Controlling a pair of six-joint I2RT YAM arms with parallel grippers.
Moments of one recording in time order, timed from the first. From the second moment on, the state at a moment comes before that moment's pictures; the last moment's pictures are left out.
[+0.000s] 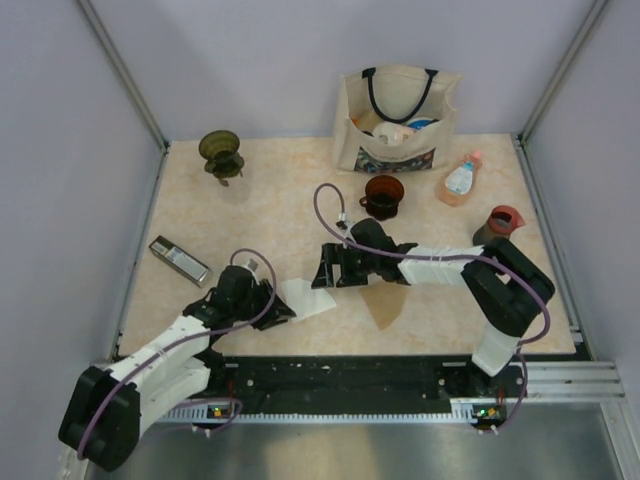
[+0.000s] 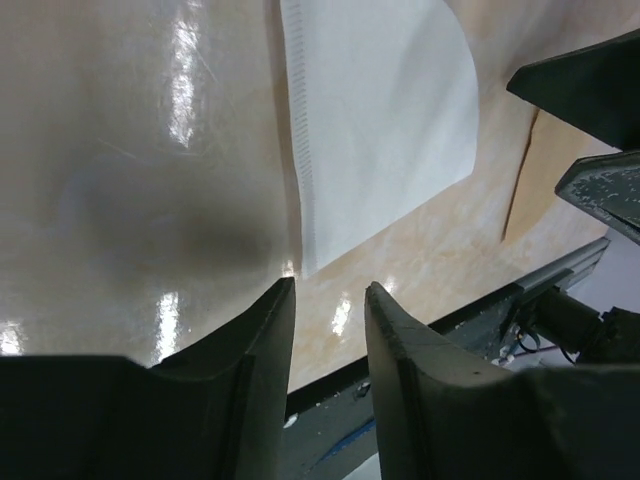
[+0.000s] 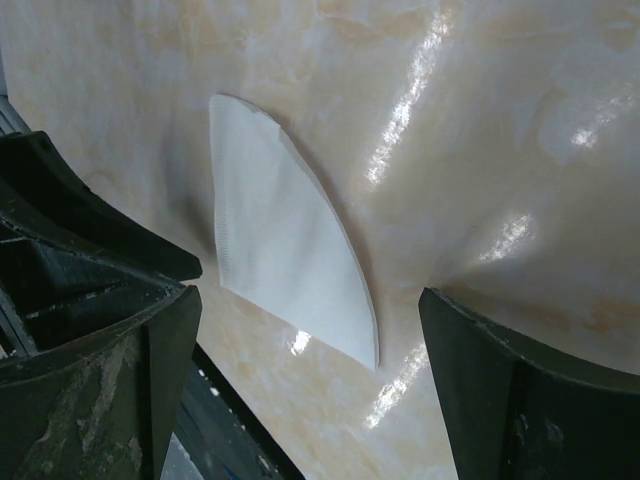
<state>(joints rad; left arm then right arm) -0.44 0.86 0.27 -0.26 0.33 -0.96 0.78 1.70 0.87 0.08 -0.37 0.68</state>
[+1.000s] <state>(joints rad) -0.50 1.11 0.33 -0.13 0.23 -0.99 0.82 1.81 0.92 0.15 -0.55 0.73</state>
